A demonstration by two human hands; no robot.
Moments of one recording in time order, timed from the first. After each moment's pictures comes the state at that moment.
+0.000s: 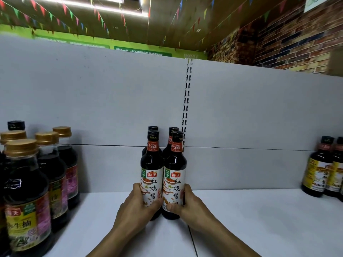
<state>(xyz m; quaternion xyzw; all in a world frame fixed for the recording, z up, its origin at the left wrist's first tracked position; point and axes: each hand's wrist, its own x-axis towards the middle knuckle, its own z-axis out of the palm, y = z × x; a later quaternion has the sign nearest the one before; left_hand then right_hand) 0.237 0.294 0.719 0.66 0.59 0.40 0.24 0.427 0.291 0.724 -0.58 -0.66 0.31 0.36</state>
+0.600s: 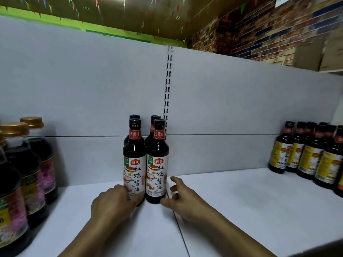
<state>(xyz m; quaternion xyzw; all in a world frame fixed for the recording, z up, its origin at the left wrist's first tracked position) 0.232 0.286 0.726 0.69 0.70 0.17 0.07 0.442 0.243 0.738 -0.63 -0.67 0.29 0.27</state>
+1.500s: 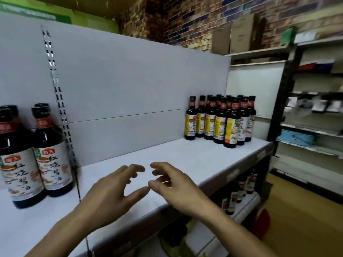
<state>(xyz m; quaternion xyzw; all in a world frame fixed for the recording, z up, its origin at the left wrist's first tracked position) 0.400 0.151 0.761 0.92 0.30 0.23 0.11 0.584 0.054 0.752 -0.66 -0.58 0.19 0.43</state>
